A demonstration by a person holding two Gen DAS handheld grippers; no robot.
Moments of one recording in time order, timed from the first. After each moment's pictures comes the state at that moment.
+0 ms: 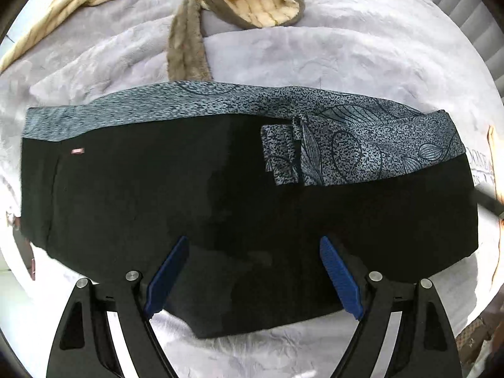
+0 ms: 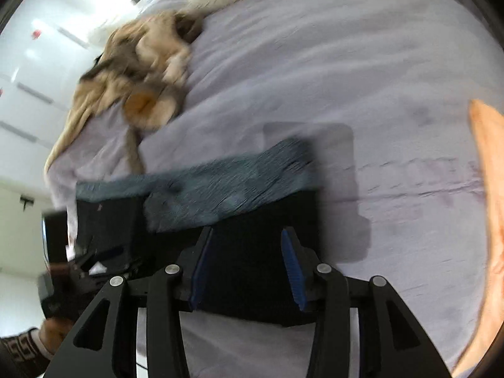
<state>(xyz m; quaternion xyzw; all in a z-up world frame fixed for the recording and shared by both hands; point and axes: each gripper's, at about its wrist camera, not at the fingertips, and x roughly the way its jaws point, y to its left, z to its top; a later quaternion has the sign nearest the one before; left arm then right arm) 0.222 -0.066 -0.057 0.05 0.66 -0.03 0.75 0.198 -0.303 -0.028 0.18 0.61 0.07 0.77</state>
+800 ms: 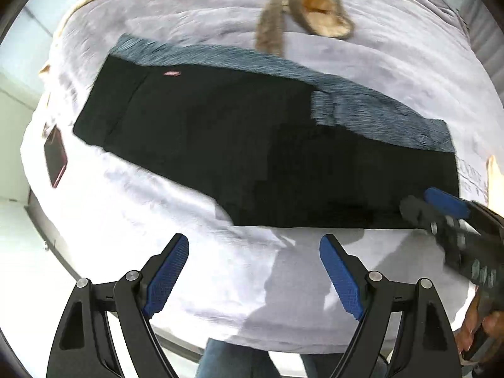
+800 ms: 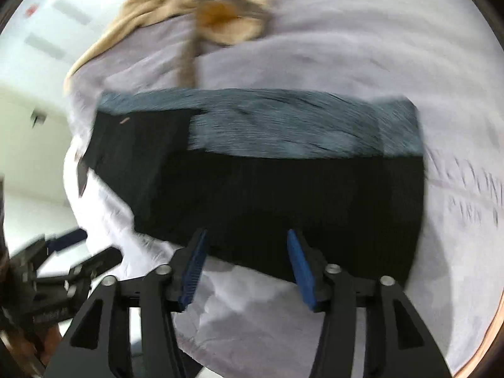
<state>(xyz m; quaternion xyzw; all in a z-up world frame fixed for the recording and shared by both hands) 0.133 -0.031 -0.002 -0.03 0.65 0.08 0.76 0.179 -0.208 -0.024 0.03 0.62 0.21 0.75</state>
